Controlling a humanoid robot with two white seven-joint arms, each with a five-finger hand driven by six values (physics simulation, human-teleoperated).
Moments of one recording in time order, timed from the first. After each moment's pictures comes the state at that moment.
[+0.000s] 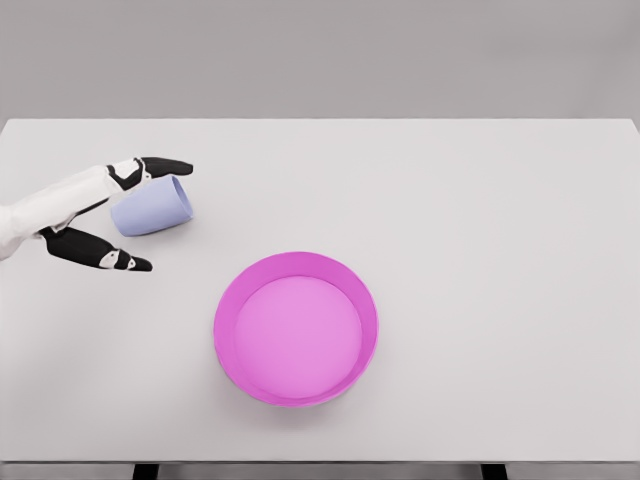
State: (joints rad) left arm -0.40 1.12 -0.65 -1.72 0.29 -0.61 -0.22; right arm -0.05 0.00 -0.07 0.15 0.09 -0.20 0.23
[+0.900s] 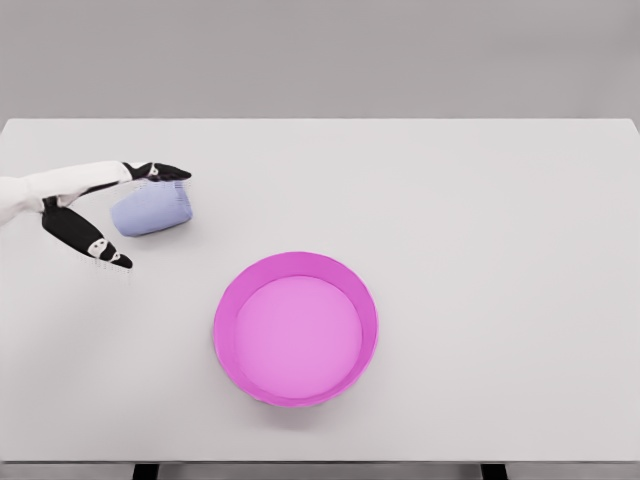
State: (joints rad) left arm -0.58 1.12 -0.63 -1.76 0.41 -0.08 -0.59; right arm -0.05 0.00 -0.07 0.15 0.08 -0.20 0.23
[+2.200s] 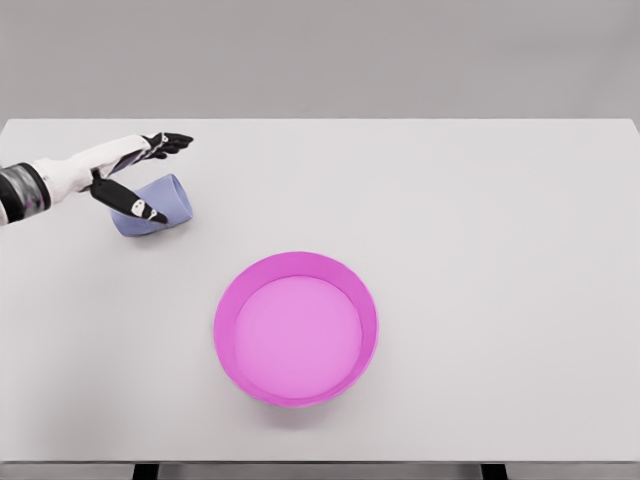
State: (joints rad) left arm -0.64 0.78 -0.63 -1.33 0.25 -0.03 -0.52; right arm -0.05 0.00 -0.07 0.15 0.08 -0.20 0.23
